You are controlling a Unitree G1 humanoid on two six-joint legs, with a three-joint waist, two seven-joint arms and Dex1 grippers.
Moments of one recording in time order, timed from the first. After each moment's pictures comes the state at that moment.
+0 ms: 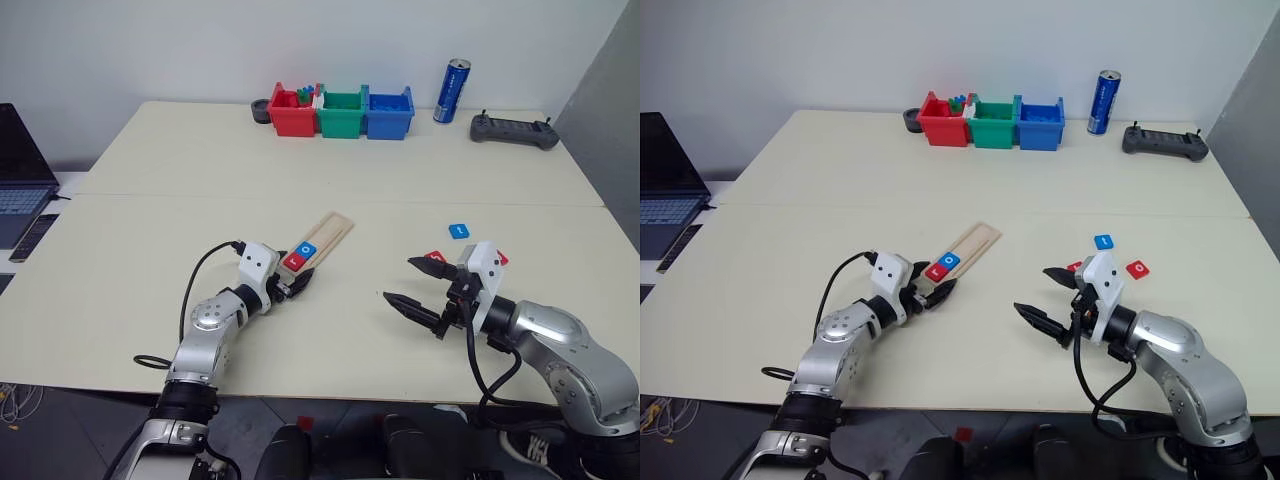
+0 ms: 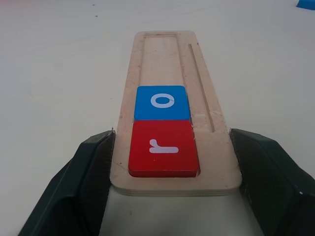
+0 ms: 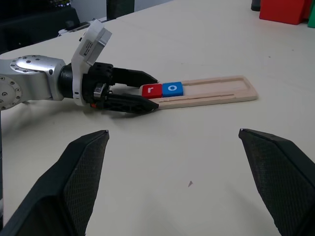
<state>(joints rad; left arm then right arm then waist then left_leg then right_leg) -0.32 0.34 -0.02 0.24 -0.16 0.12 -0.66 -0.12 -0.57 -0.03 -0.54 0.52 0.60 0.69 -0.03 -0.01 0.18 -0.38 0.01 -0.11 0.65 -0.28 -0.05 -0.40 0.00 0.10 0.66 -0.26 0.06</state>
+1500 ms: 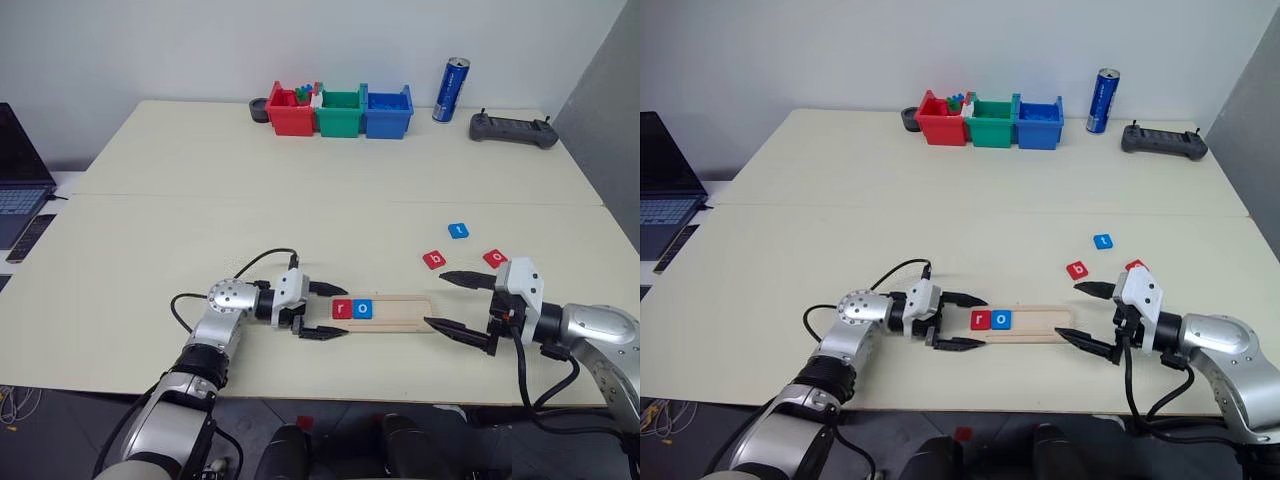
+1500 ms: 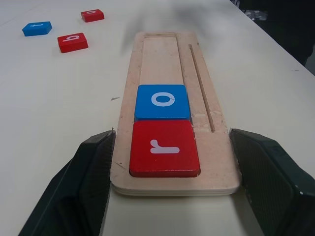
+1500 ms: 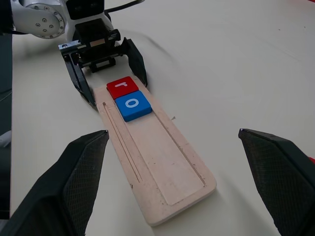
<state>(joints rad) -0.56 0.36 -0.19 0.70 -0.19 -0.39 -1.43 -0.04 -0.77 -0.10 -0.38 0.49 0.39 0.96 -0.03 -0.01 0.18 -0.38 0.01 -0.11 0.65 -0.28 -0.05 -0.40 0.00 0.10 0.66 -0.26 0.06</state>
